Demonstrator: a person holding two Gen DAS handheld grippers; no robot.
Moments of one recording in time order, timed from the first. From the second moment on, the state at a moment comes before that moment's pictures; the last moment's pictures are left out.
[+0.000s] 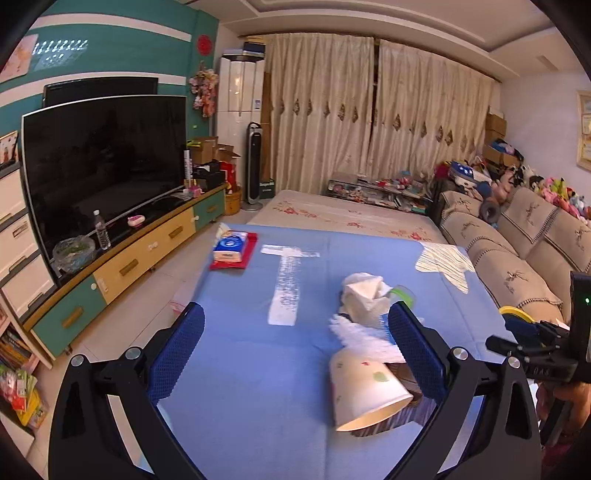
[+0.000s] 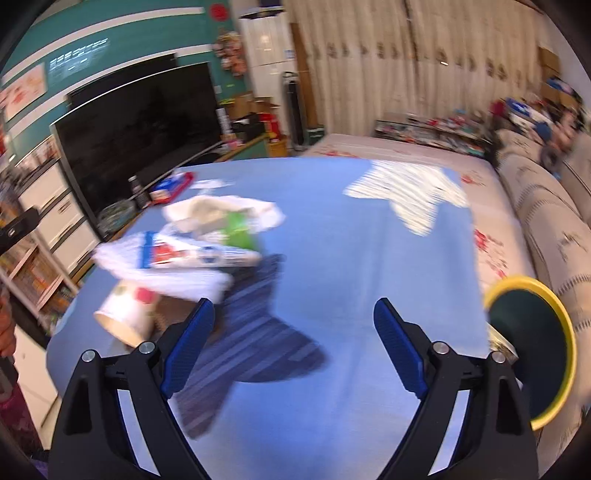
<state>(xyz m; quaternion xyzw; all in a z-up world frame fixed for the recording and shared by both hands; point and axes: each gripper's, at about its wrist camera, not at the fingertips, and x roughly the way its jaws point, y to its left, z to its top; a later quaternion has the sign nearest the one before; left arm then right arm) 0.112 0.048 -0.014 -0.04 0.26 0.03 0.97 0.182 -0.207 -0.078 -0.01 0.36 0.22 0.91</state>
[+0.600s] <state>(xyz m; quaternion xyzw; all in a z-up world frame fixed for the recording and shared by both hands) 0.091 0.090 -0.035 -0.07 0.28 0.05 0.96 0.193 -0.097 -0.104 -0.12 0.36 0.30 0.87</state>
